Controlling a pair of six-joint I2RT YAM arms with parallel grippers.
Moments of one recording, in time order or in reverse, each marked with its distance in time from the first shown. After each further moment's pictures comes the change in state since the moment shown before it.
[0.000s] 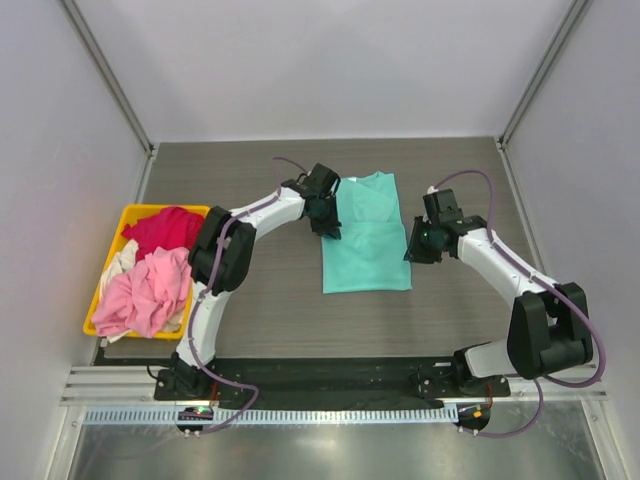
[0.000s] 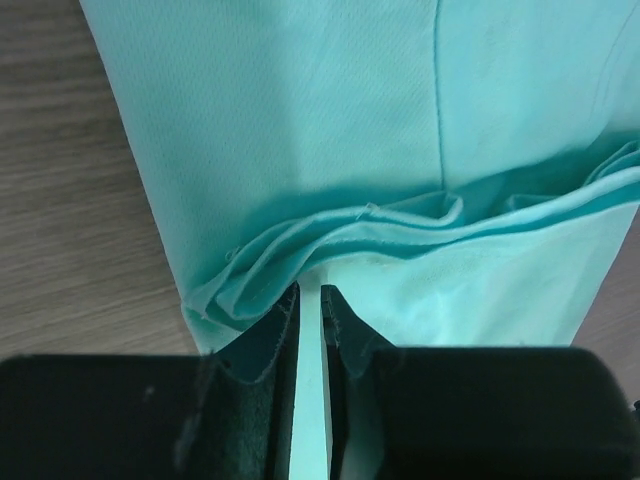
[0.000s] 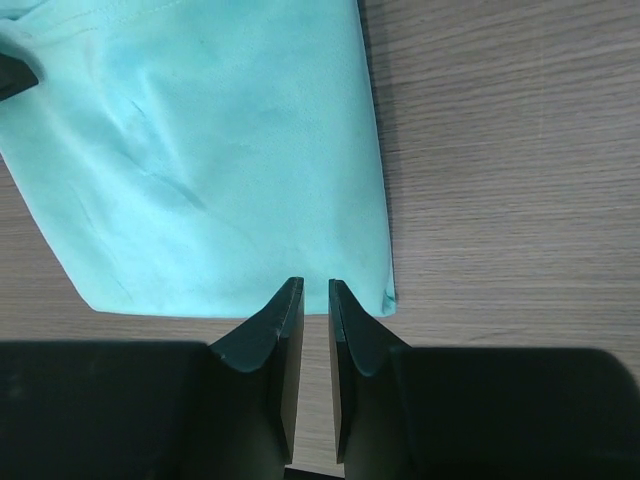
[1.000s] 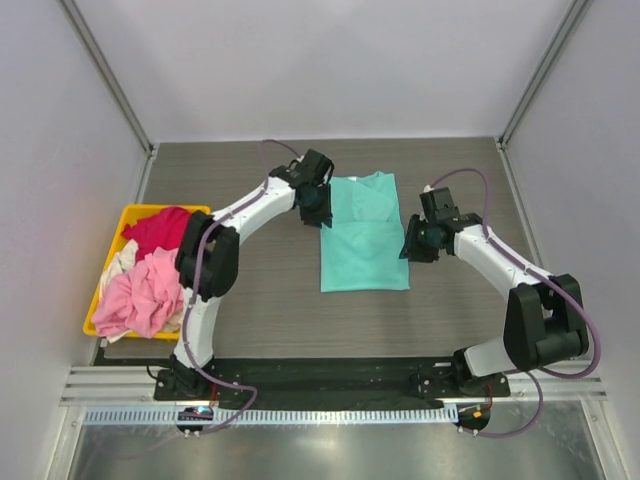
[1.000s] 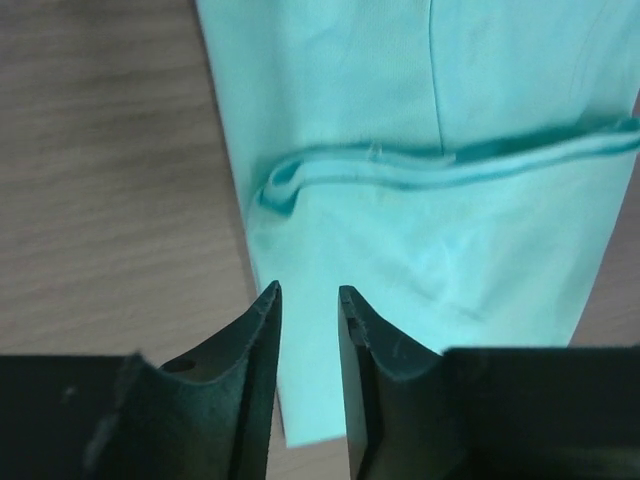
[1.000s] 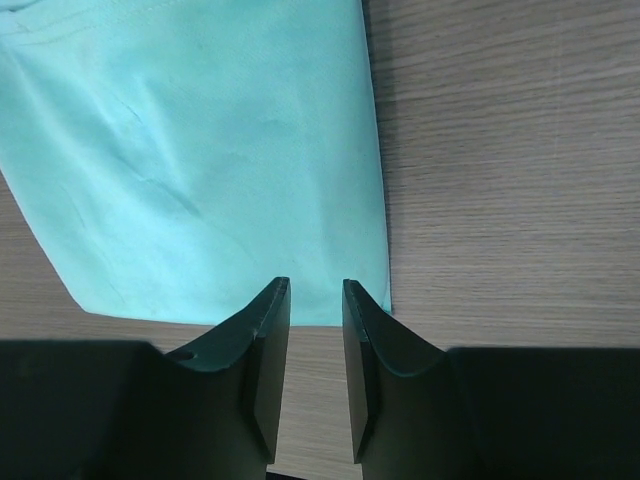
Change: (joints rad) left arm 0.019 -0.027 0.140 -0.170 -0.110 0.100; right arm 0.005 0.039 0.020 0.025 -0.009 -0.011
